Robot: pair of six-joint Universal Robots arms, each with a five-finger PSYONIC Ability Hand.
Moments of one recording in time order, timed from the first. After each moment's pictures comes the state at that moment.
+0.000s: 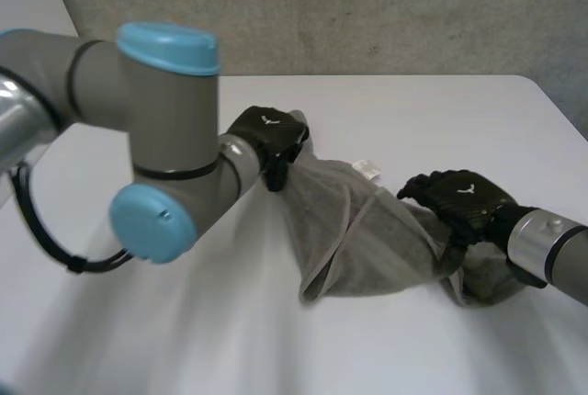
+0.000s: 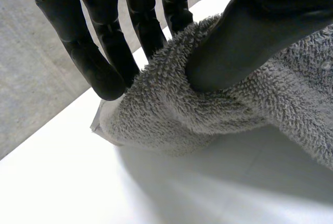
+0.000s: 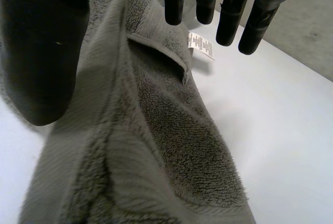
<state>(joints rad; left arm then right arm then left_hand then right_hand) 4.04 -2.30 -0.78 2.73 -1.58 3.43 1.68 -1.26 1.72 0.07 1.03 2.65 1.42 1.48 1.54 1.52 1.47 0.22 0.23 0.23 0.24 0.06</state>
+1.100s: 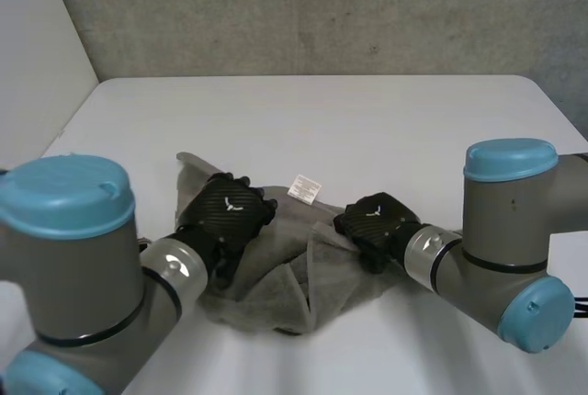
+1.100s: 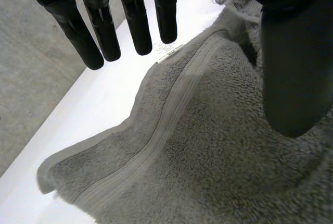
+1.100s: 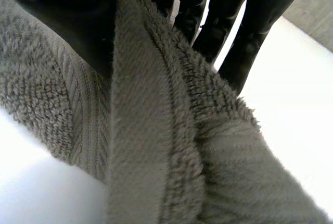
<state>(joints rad) 4.07 -1.89 -1.64 3.15 -1.56 3.69 2.05 -1.02 1.49 0.07 1.28 2.67 0.46 0.47 0.44 0.46 0.43 1.28 1.27 1.27 1.29 1.12</state>
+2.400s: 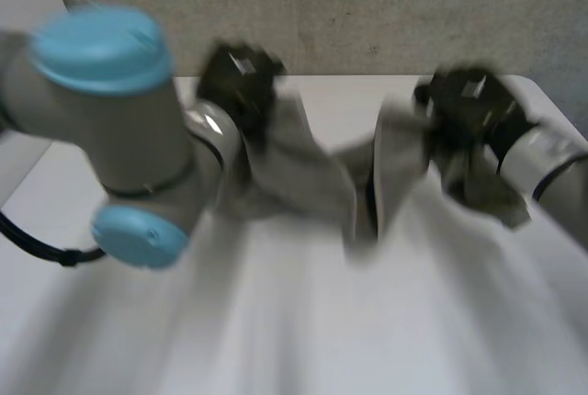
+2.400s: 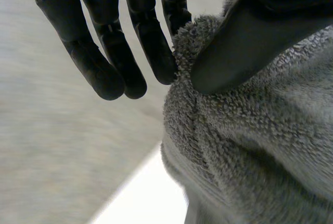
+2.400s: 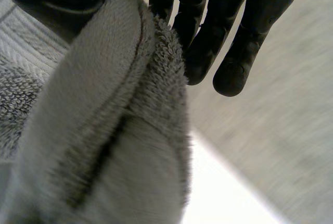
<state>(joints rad) 4.06 -2.08 -1.02 3.11 -1.72 3.53 1.77 -1.34 1.54 -0.23 1.12 2.89 1.38 1.48 1.54 1.52 1.46 1.30 1.28 1.33 1.33 1.14</state>
